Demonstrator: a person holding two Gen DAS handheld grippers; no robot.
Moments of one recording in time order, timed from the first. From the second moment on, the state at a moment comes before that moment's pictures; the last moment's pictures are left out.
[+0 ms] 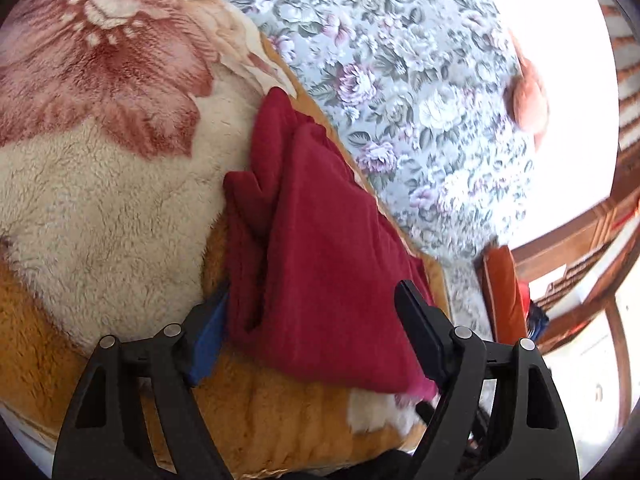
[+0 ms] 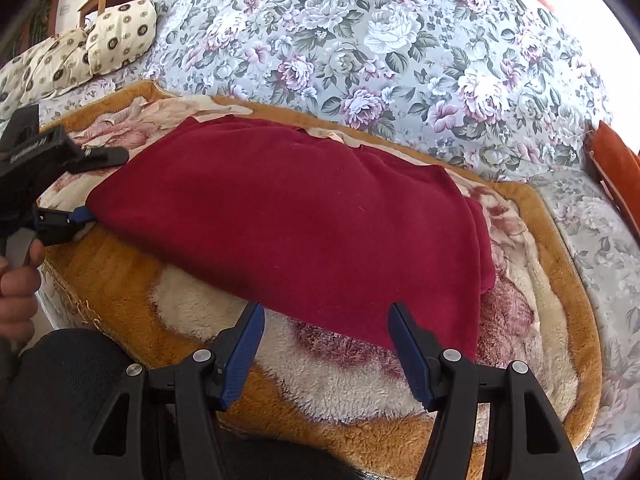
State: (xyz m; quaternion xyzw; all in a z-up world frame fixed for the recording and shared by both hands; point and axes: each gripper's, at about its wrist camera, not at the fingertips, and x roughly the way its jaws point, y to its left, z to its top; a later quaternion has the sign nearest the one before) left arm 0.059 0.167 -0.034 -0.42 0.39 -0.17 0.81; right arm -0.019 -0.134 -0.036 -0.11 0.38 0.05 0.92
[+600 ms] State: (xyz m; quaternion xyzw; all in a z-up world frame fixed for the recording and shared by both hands) left arm 0.043 0.160 -0.037 -0.41 0.39 -0.06 0.82; right arm 0.065 -0.084 0.052 -0.01 0.38 0.20 0.90
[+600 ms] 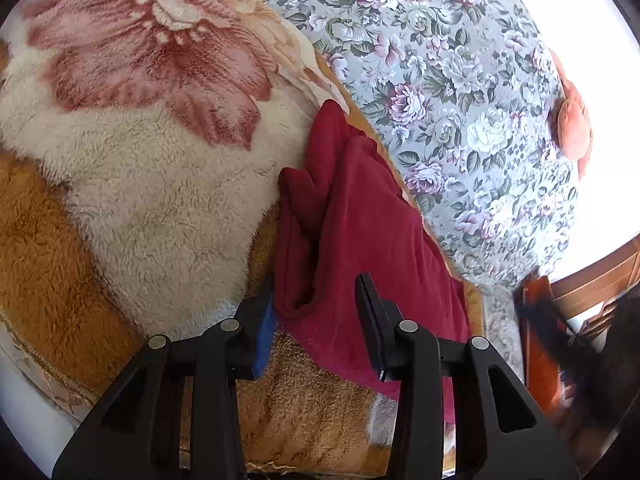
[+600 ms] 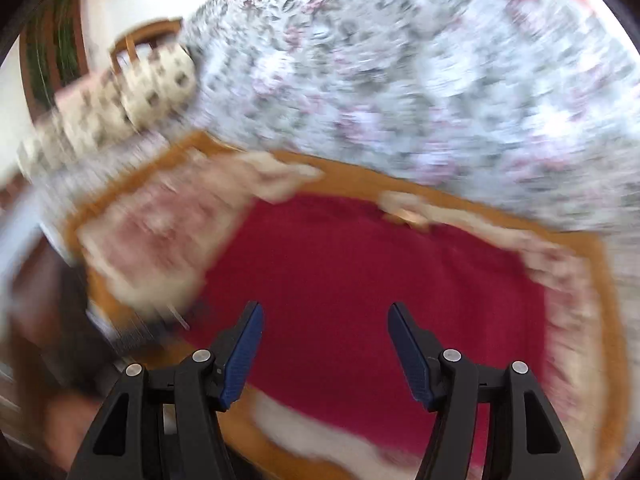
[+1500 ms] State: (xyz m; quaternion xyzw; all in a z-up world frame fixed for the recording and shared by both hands) left arm 0.029 0.129 -0.002 -0.28 0.34 -0.10 0.89; right arm 0.289 0.119 -0.027 -0.10 0.65 0.17 0.74
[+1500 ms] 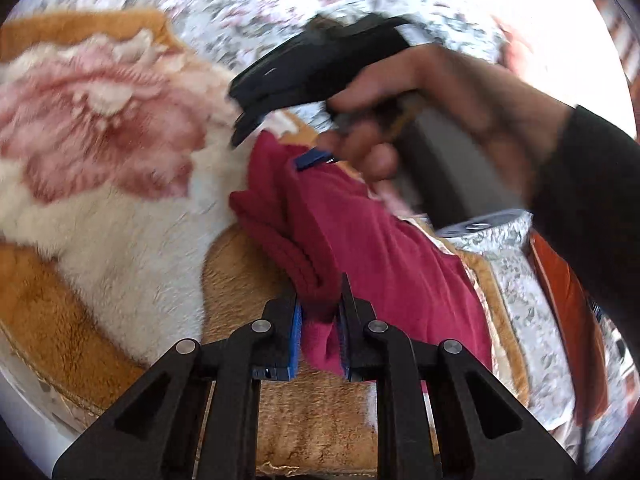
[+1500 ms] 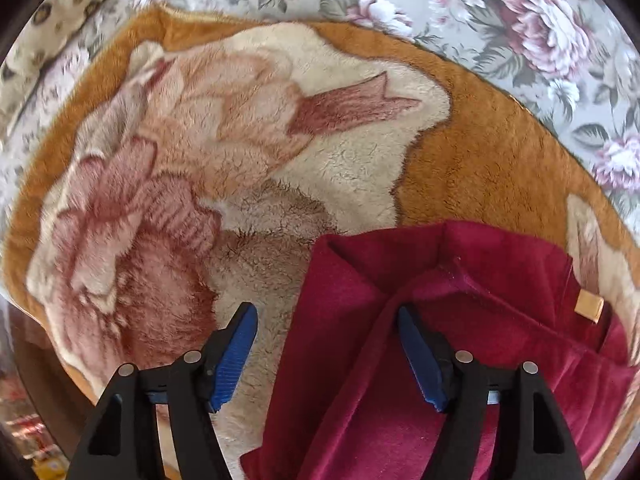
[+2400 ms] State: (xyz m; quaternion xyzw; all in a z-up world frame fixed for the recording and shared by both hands) left arm -0.003 0.013 0.089 -0.13 0.27 -0.21 0.93; right arm 0.241 -0.150 0.121 0.08 0.53 0.21 0.82
